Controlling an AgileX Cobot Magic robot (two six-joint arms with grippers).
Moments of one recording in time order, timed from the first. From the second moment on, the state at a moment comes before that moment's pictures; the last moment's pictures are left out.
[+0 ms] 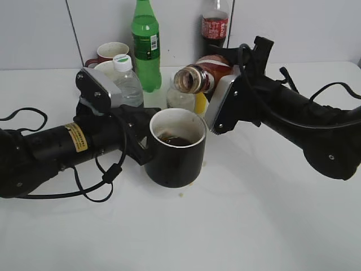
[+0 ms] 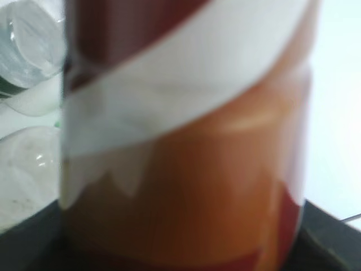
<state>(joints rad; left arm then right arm) -0.49 1.95 -0.67 0.46 -1.04 -0.13 0.46 1.92 -0.72 -0.24 -1.16 -1.02</state>
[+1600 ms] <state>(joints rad) -0.49 1.93 -0.57 0.48 -1.14 -0.13 0.46 1.92 -0.73 -0.25 -1.18 -1.47</state>
